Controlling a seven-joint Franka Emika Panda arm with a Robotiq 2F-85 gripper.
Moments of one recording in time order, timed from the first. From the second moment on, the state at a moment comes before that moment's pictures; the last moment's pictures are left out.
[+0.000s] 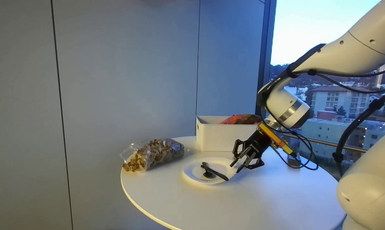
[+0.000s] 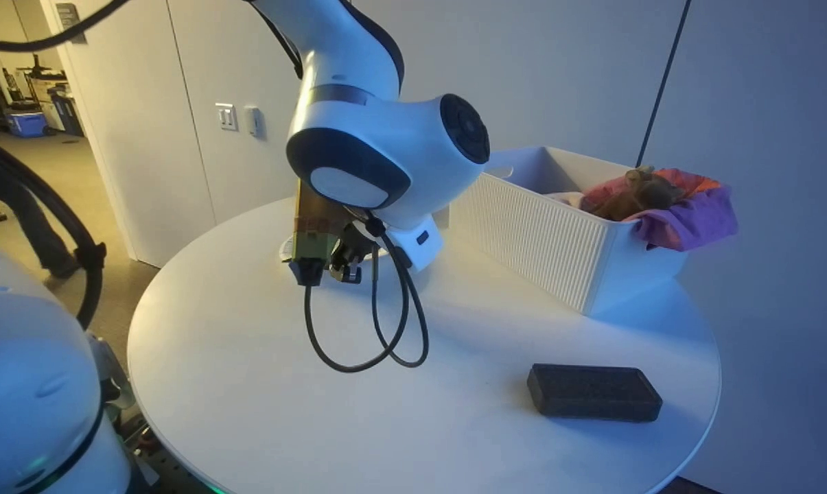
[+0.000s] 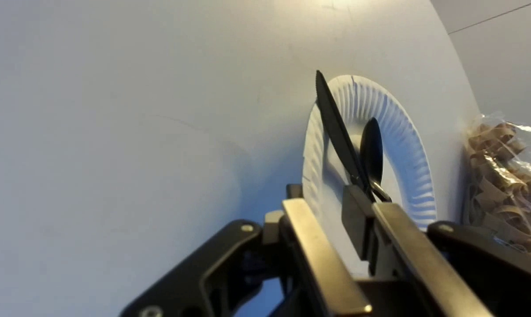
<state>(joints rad) -0.20 -0.41 -0.37 -2.73 0.75 2.09 -0.12</state>
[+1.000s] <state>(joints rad) -0.22 -0.35 -0.34 -2.69 0.78 2.06 -0.15</state>
